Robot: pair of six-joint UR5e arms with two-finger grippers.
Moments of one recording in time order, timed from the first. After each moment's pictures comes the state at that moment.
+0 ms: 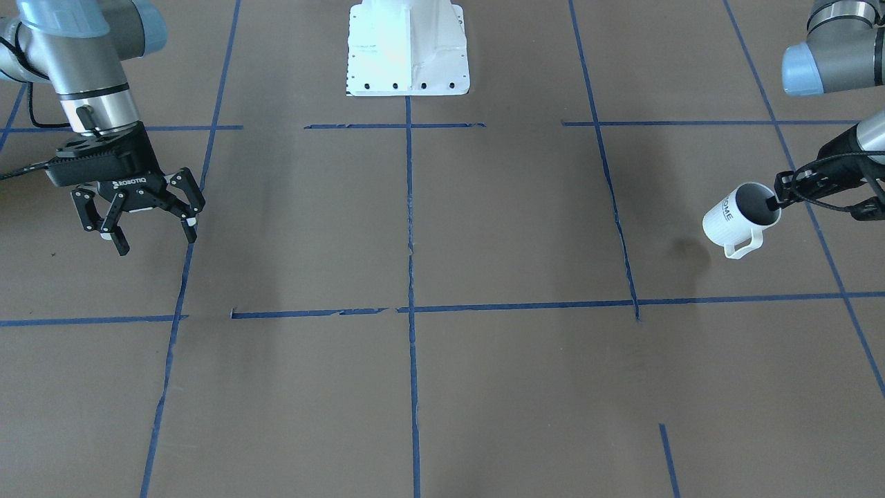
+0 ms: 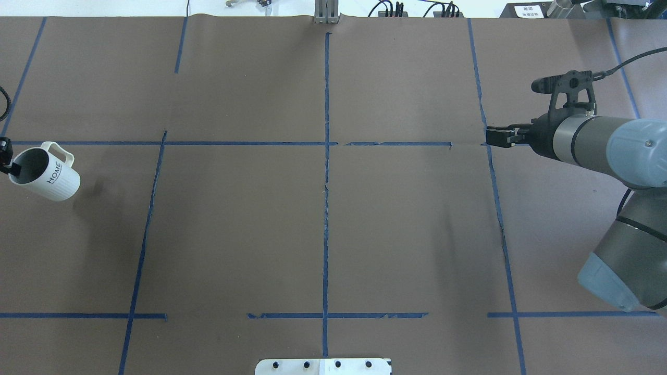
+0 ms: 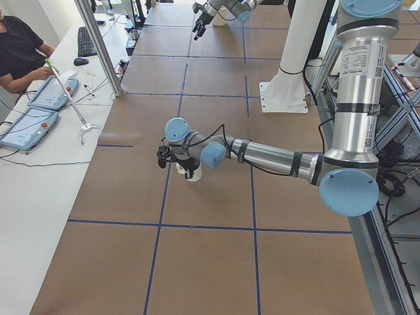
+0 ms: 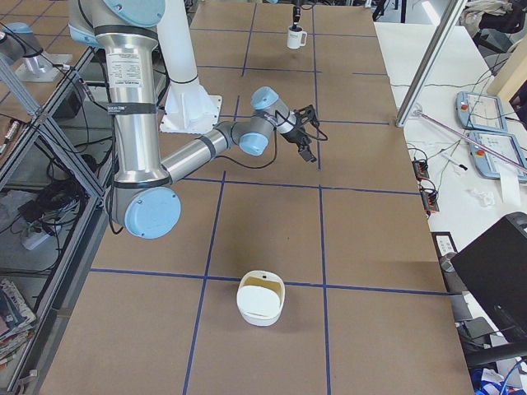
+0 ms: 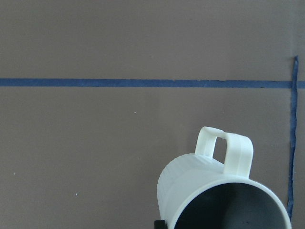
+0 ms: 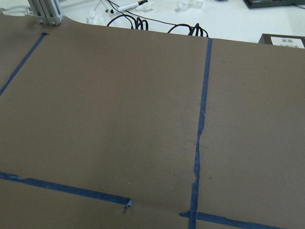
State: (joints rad) left arm -1.19 -1.55 -1.71 -1.84 -2.41 -0.66; right arm 0.77 -1.50 1.98 -1.04 1.60 0.90
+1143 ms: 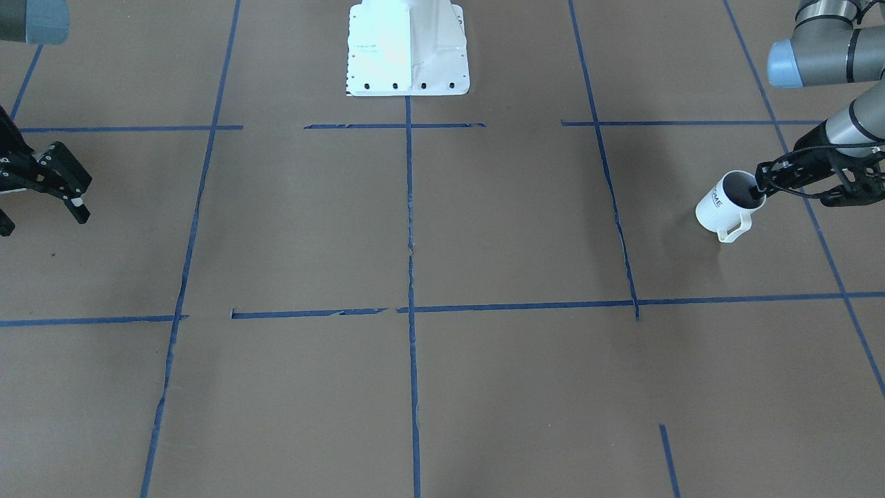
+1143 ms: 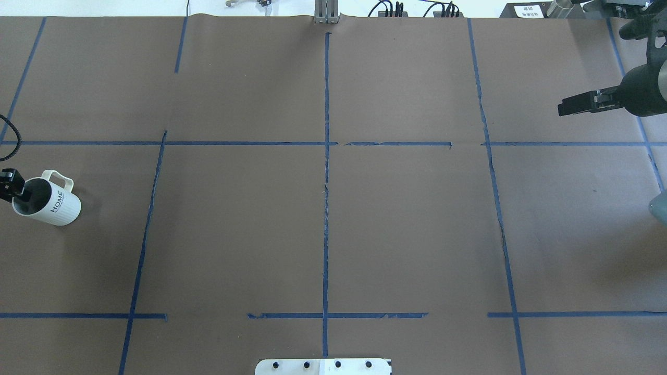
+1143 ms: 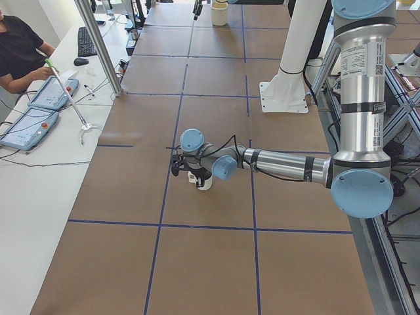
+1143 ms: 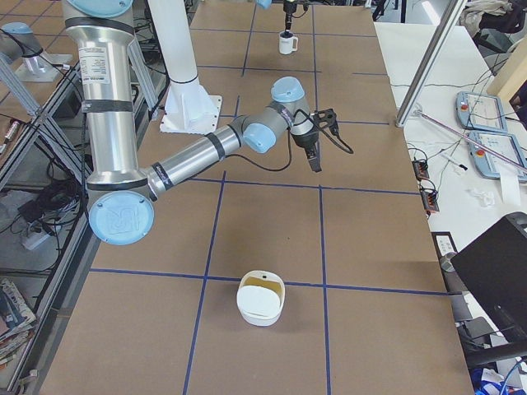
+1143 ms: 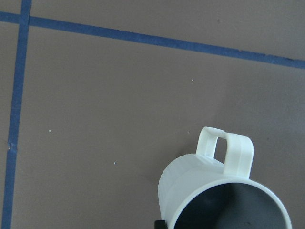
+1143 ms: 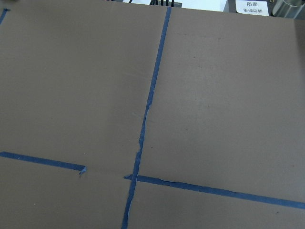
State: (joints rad) left arm -1.10 -1.48 -1.71 -1.96 -2.36 -0.69; right arm 1.08 -1.52 2.02 -1.26 2.02 0.70
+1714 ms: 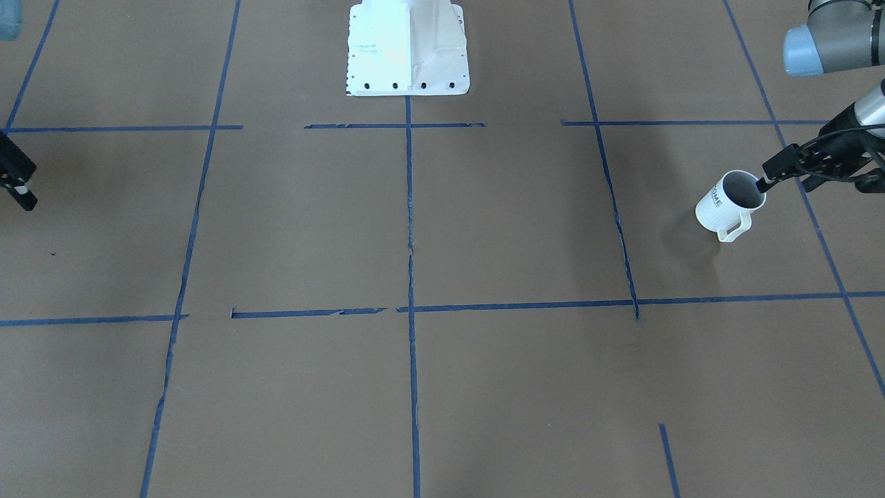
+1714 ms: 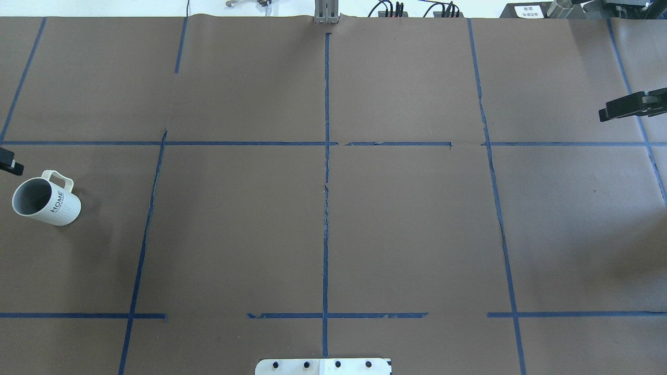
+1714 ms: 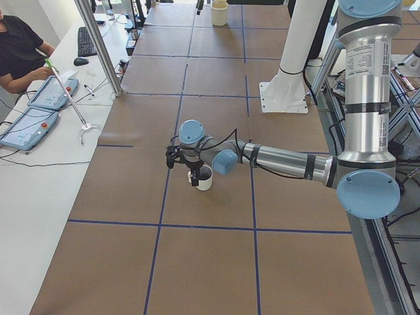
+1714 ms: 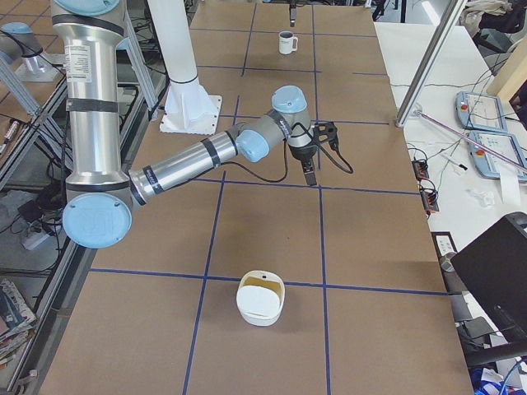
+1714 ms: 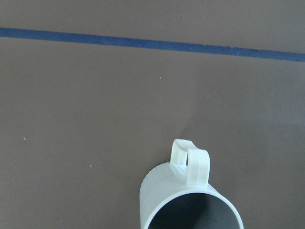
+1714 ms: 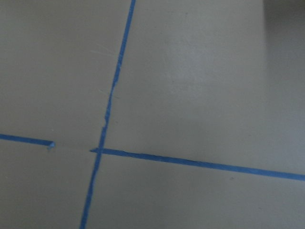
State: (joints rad) left arm -1.23 -1.48 -1.78 -1.95 -2.36 -0.64; right arm 1.24 -1.59 2.02 -1.36 2.18 0.52
